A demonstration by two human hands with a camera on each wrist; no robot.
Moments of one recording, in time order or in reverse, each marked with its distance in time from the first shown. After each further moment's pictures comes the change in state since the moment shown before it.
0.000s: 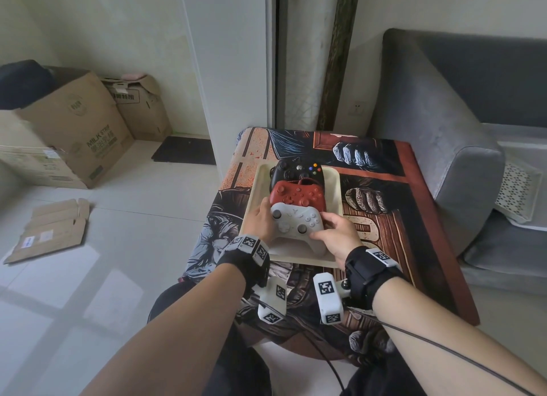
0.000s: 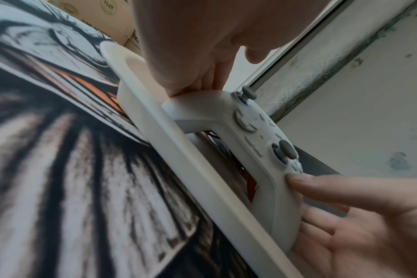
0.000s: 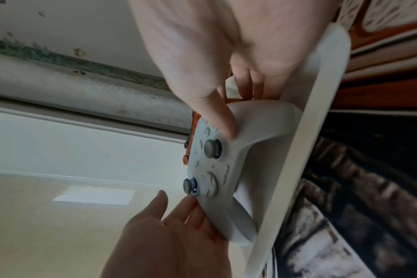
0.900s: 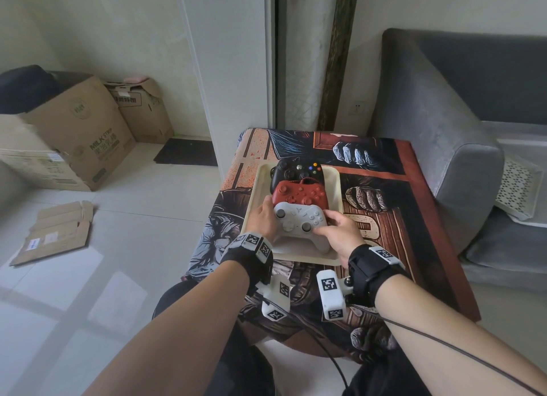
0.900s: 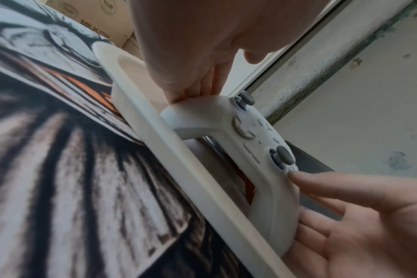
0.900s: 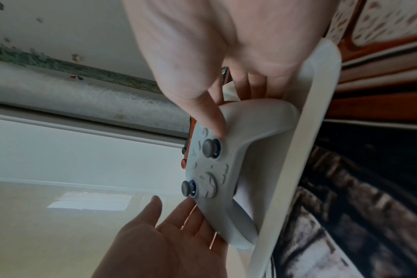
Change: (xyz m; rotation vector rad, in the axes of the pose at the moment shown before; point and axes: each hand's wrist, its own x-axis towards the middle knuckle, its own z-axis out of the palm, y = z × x) left_hand -0.009 0.006 -0.002 0.146 -0.071 0.076; right_hand 0.000 0.001 -0.005 0.038 0.017 -0.016
